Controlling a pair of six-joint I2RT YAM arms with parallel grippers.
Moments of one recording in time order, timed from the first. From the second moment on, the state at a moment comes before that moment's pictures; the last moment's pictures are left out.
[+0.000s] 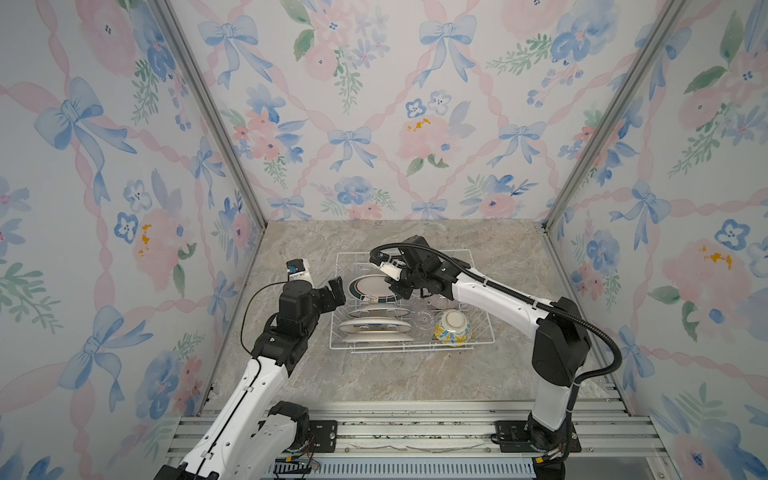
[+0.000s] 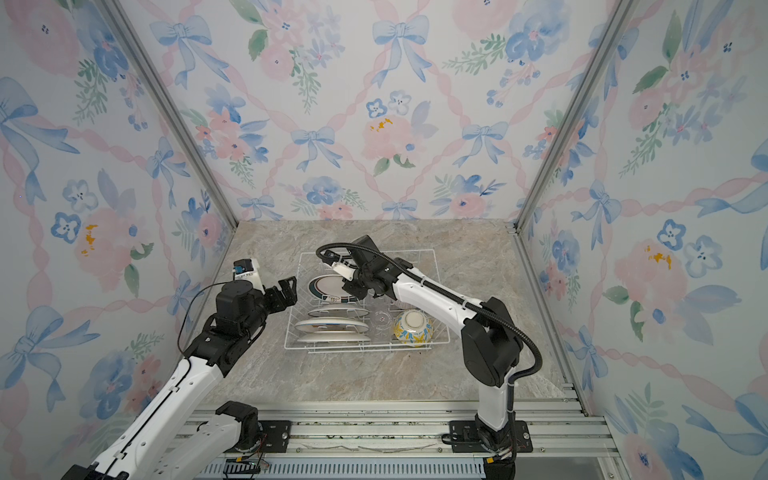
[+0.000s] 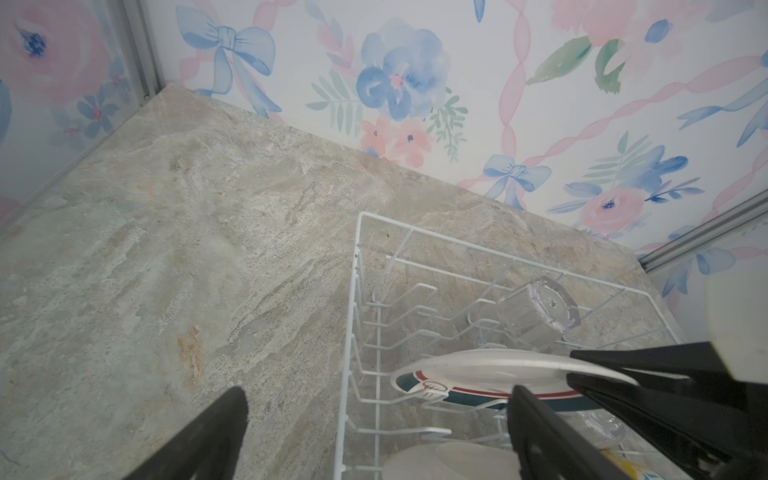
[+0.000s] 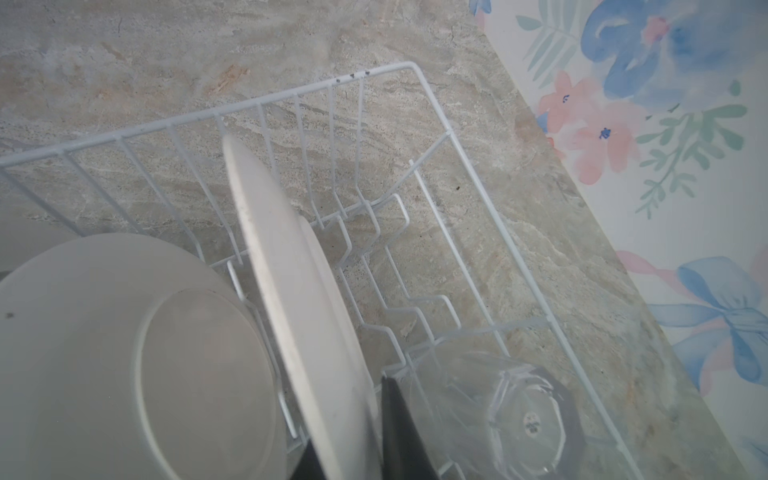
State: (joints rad) left arm -0.25 0.86 0.67 -0.22 -0.14 -0.44; right arm 0.80 1.86 1.59 -0.47 -0.04 -0.43
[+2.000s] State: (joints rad) left arm -0.43 1.15 0.87 0.21 0.27 -0.76; right arm 0.67 1.22 1.16 -0.22 0.06 0.79
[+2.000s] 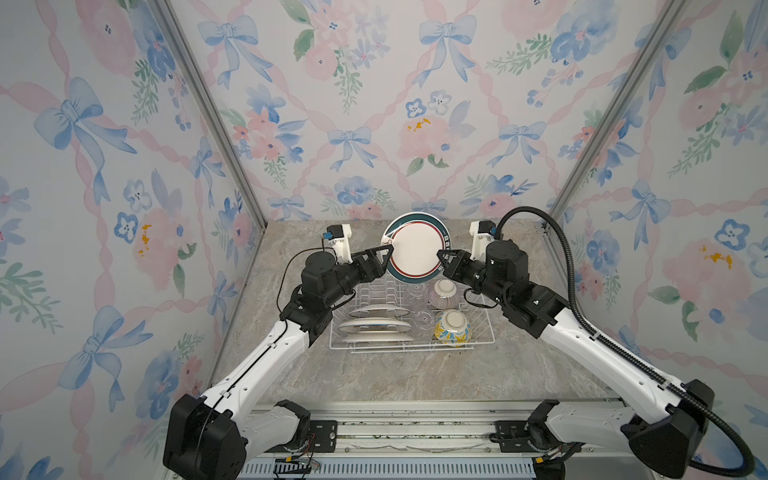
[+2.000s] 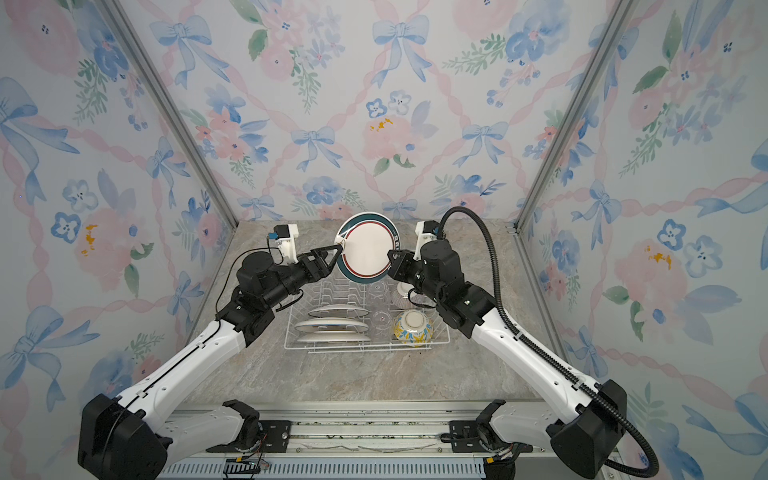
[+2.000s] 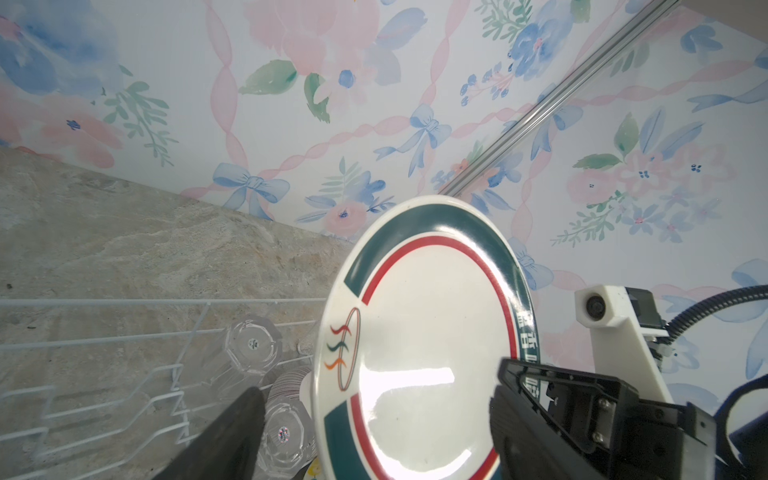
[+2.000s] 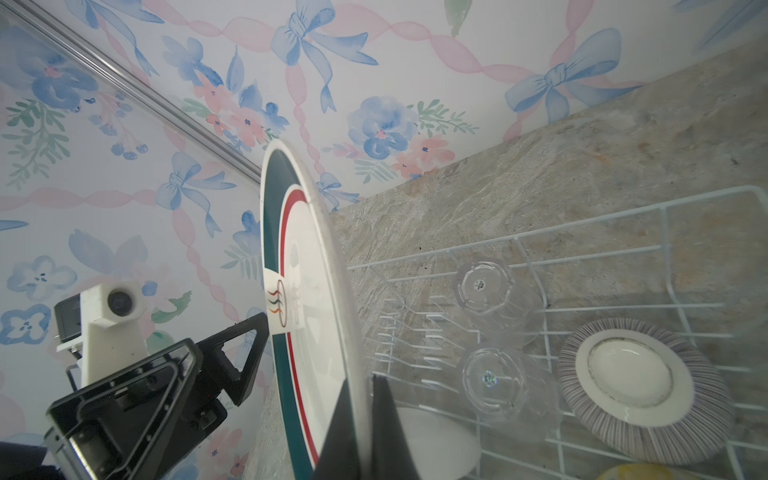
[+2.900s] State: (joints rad) left arm -0.44 1.26 0.92 0.26 0.35 -0.86; right arm 0.62 1.20 1.12 -0.20 -0.07 0.87
